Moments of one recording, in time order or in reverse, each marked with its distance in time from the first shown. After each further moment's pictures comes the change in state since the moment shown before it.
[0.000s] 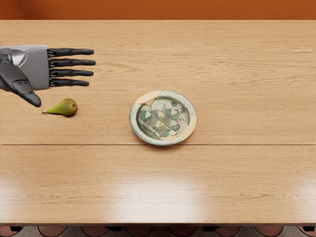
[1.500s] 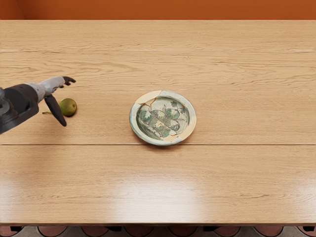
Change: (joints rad) left arm 0.023 -0.462 0.245 0.190 1.446 0.641 0.052; right arm 0.000 0.000 -0.009 0.000 -0.001 0.000 0.006
